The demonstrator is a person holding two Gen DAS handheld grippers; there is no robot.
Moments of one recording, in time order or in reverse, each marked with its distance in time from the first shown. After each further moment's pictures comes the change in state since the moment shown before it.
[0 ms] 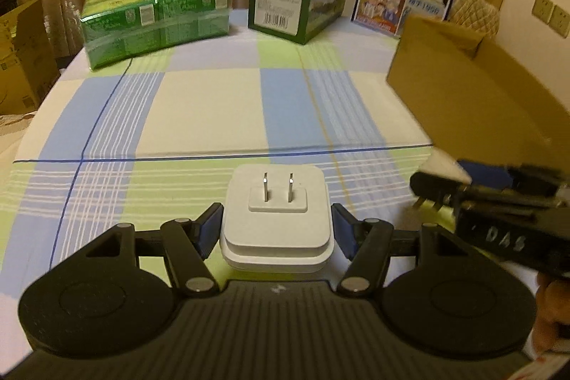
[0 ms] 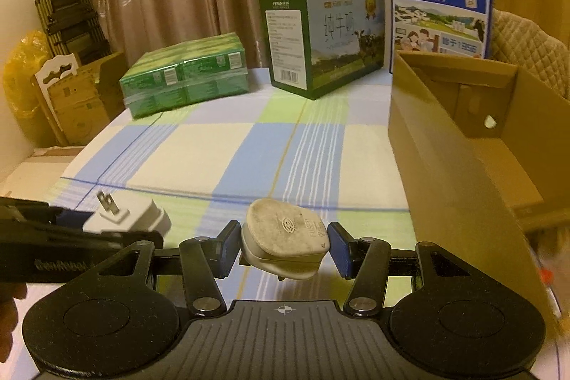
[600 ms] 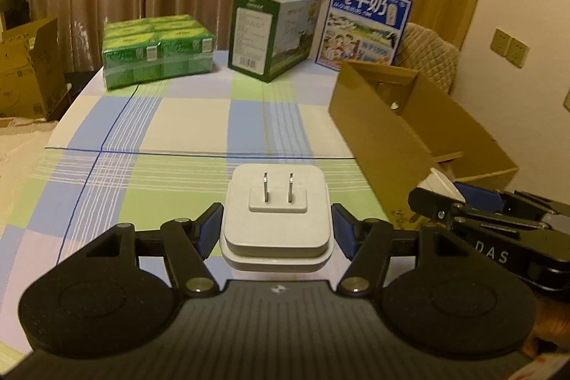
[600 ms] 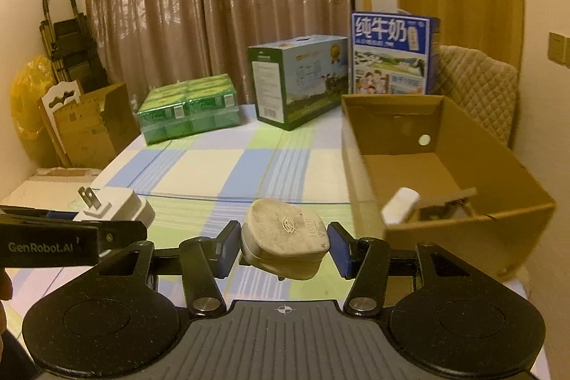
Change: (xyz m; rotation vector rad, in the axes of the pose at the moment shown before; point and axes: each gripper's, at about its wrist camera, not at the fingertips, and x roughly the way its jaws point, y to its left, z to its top) left arm -0.137 -0.057 -0.039 -0.041 -0.119 -0.042; right arm -0.153 0.004 -0.027 0.015 -0.109 -0.055
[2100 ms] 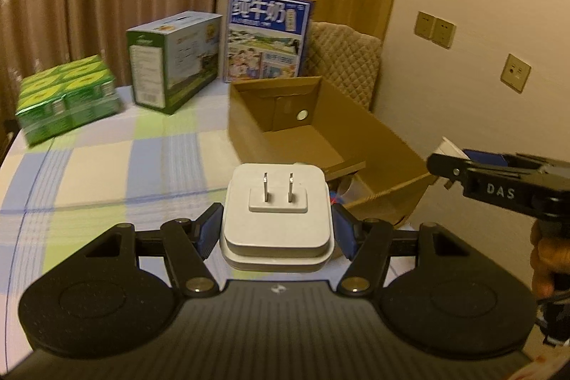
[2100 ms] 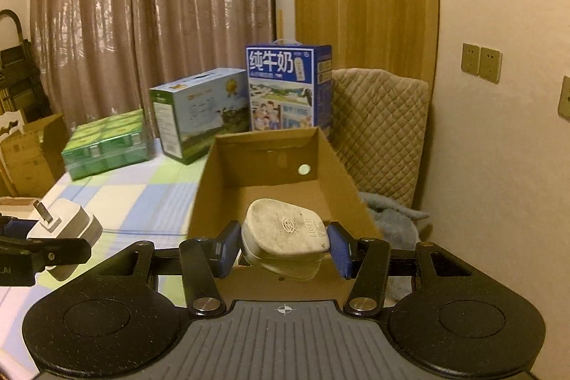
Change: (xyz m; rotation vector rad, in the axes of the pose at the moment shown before) left arm 0.009 -0.121 0.035 0.168 -0.013 -0.165; right arm -0.069 -0.139 0.043 0.044 -0.051 -0.182
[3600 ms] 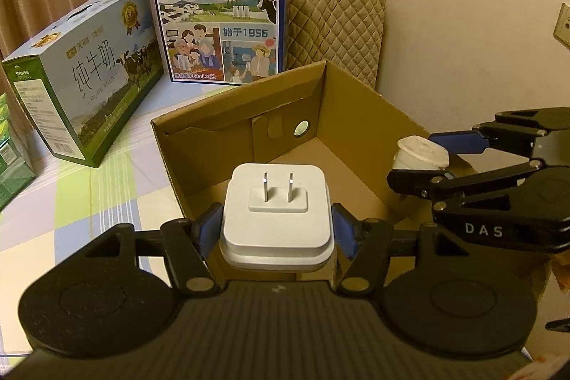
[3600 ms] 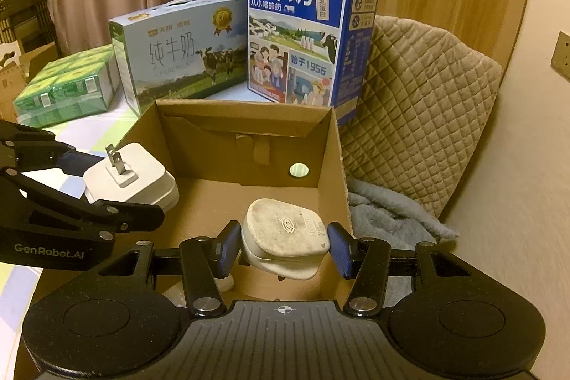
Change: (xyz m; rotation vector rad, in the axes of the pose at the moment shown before) left arm 0.260 -0.006 0.111 0.167 0.173 -0.024; right arm 0.236 -0.063 0.065 -0.157 0.233 0.086
